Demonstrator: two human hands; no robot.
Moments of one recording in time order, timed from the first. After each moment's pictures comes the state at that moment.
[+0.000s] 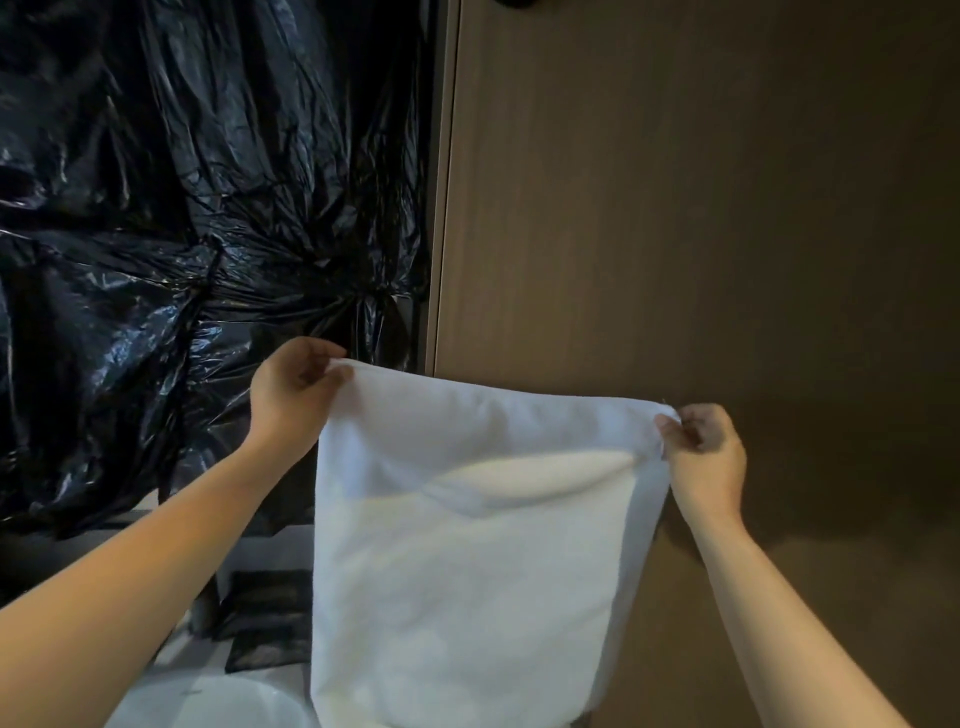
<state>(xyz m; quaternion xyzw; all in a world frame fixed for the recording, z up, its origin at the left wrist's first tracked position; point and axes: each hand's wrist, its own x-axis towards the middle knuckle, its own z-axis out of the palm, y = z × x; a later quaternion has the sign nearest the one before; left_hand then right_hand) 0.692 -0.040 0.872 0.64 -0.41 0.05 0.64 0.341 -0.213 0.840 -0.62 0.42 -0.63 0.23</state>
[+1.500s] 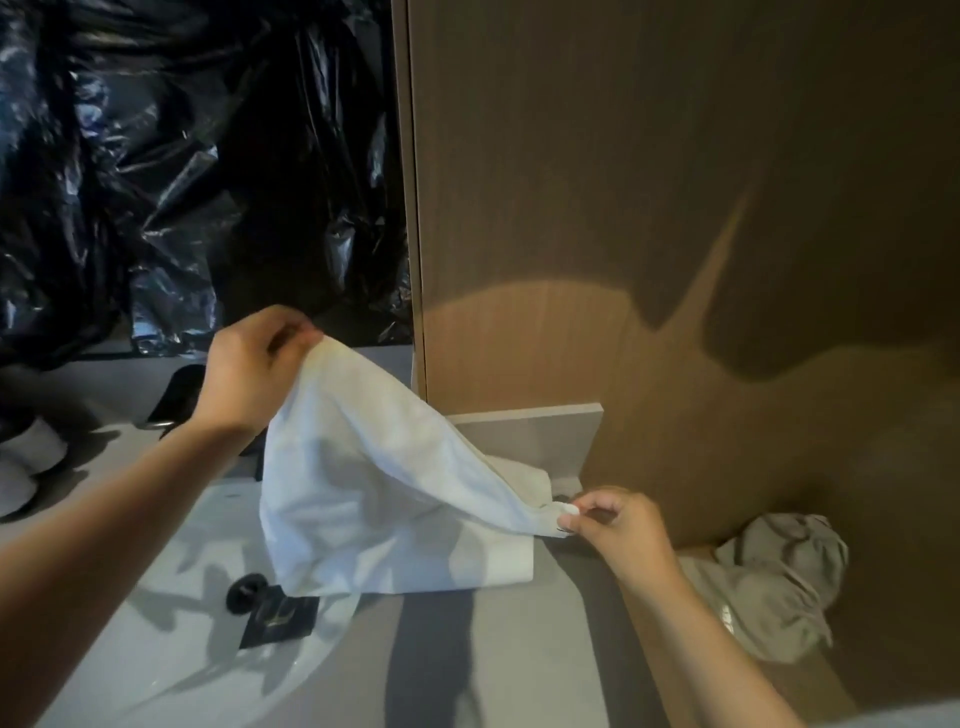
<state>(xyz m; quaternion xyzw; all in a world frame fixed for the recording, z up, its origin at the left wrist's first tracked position) 0.707 -0.003 0.724 0.73 -0.52 0.08 0.44 0.330 -0.107 0.606 -0.73 0.47 -0.28 0.40</state>
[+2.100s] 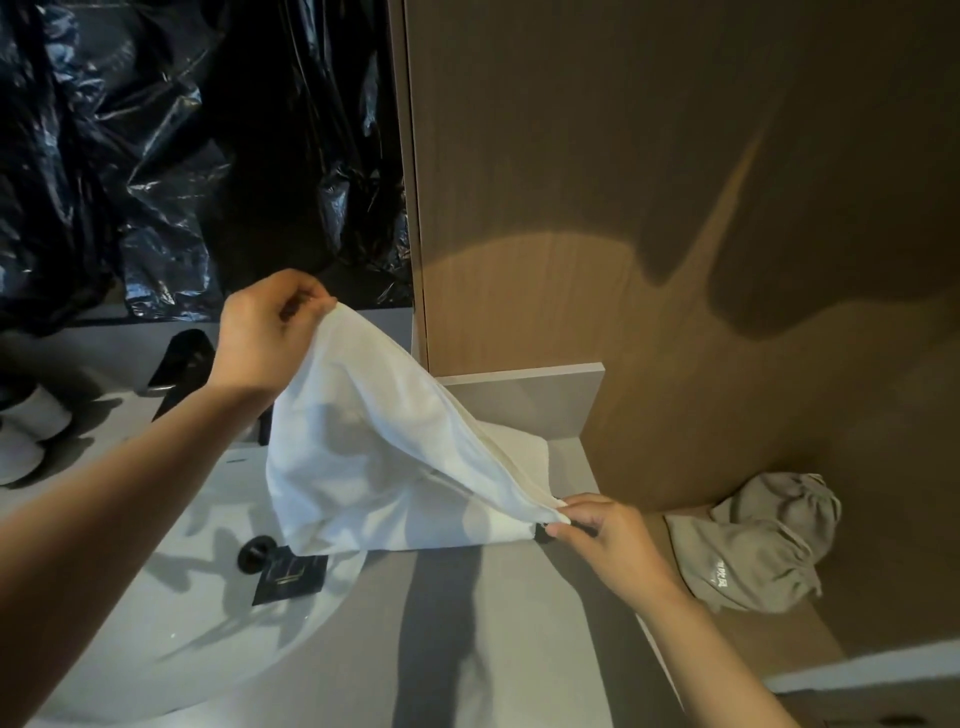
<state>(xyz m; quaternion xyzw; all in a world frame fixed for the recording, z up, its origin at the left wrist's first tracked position) 0.691 -0.004 0.719 0.72 -0.53 0.07 0.45 0.318 -0.063 0.586 -0.79 0.41 -0.19 0.41</state>
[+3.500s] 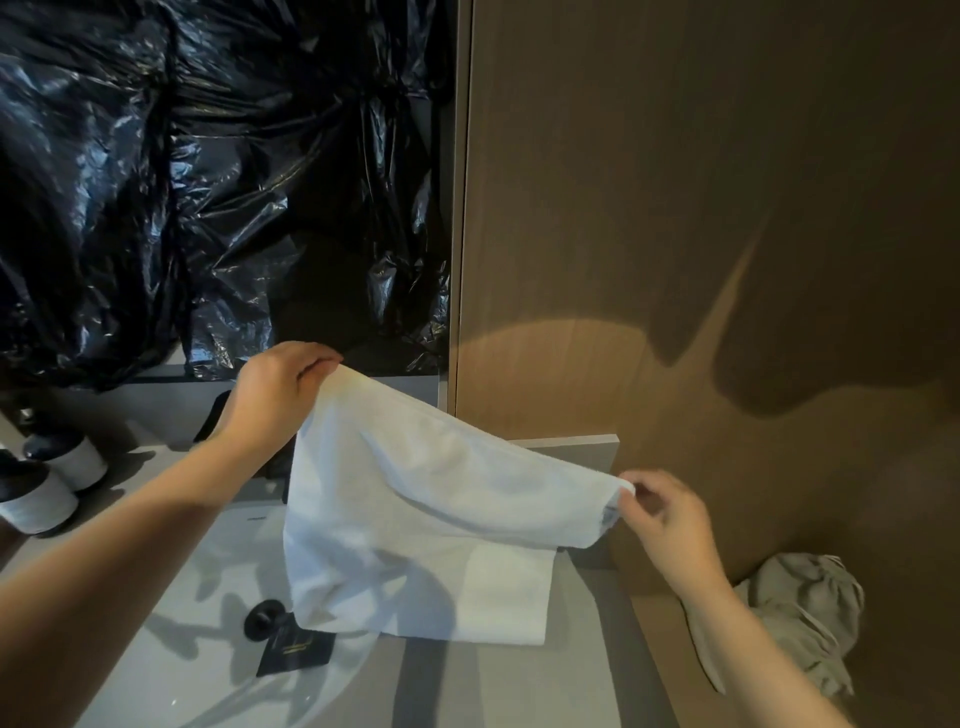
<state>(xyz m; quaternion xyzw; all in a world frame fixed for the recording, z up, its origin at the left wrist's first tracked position) 0.726 0.016 0.735 0.73 -0.56 0.13 0.35 0.324 -0.109 0.649 -0.76 0.48 -0.33 0.30</state>
